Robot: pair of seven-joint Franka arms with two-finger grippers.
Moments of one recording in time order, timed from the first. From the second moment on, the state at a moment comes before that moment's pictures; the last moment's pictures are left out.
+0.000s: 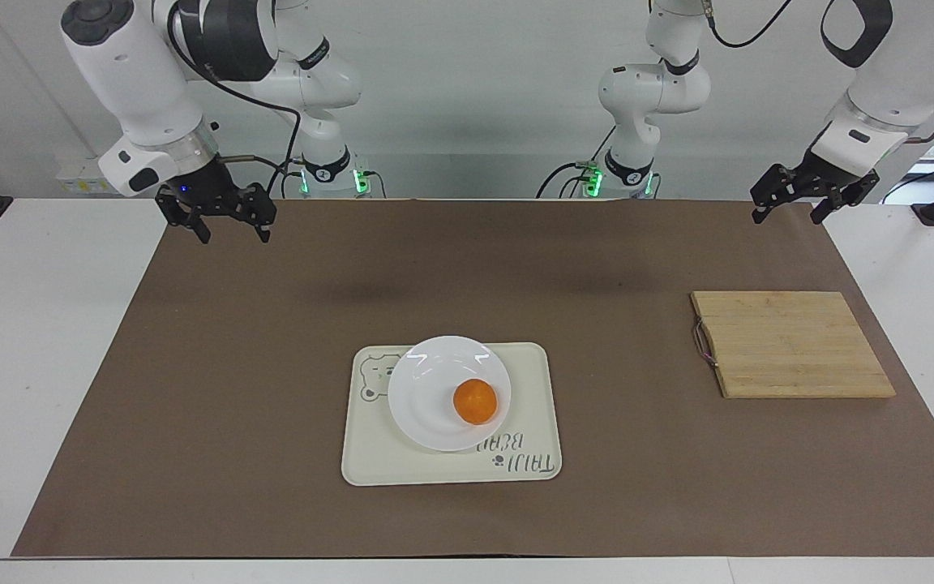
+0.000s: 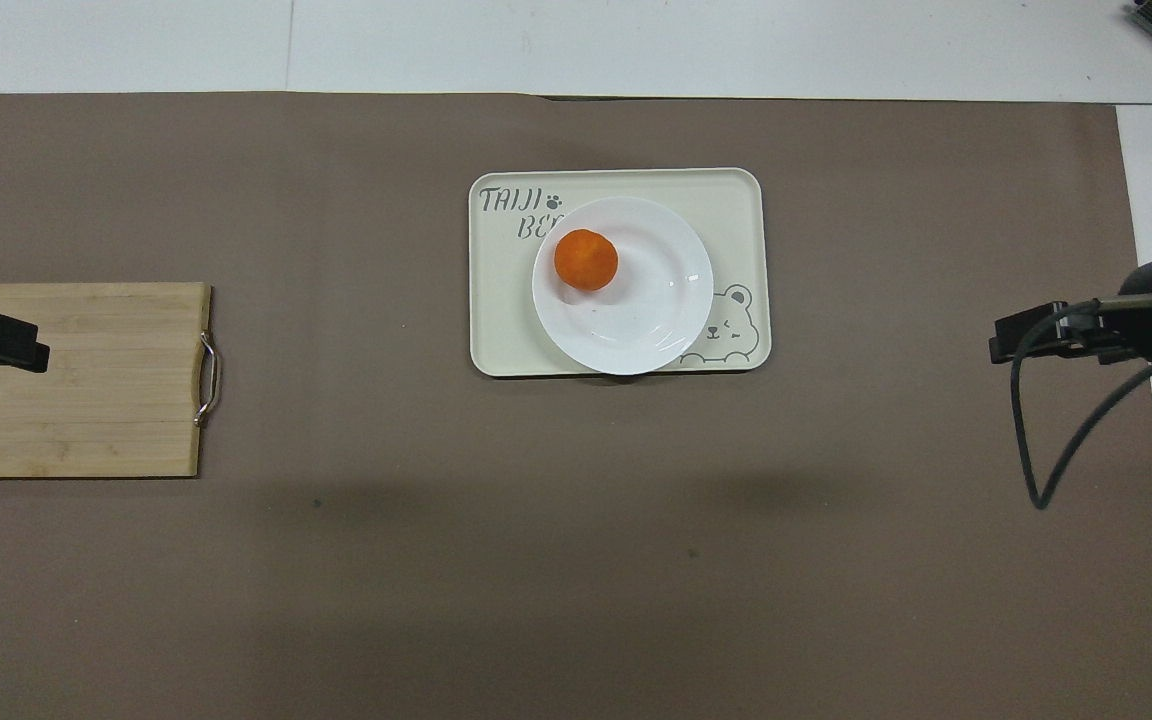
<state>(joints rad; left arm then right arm) -0.07 -0.03 0.08 -1.60 0.00 1.52 0.07 0.02 -0.02 -0.03 -1.64 0.02 1.57 0.02</state>
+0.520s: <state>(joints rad) -0.07 -0.03 0.08 -1.60 0.00 1.52 0.07 0.01 -0.04 -0.04 -1.56 0.02 1.47 0.02</state>
